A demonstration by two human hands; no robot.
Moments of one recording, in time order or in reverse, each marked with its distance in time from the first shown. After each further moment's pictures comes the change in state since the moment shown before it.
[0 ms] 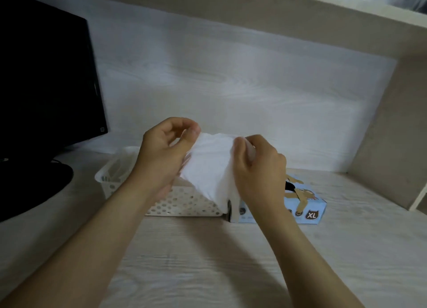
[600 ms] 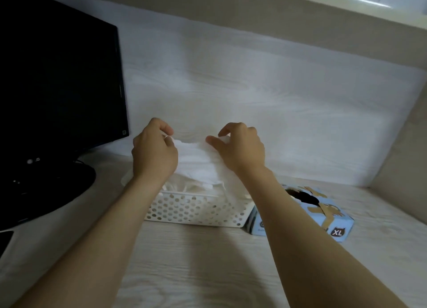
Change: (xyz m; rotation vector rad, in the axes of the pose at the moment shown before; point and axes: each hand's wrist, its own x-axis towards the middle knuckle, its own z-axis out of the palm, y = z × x) left_hand 0.044 -0.015 -0.062 0.840 0.405 0.114; right_hand 0.066 -0.038 0.079 -0.243 -0.382 -0.044
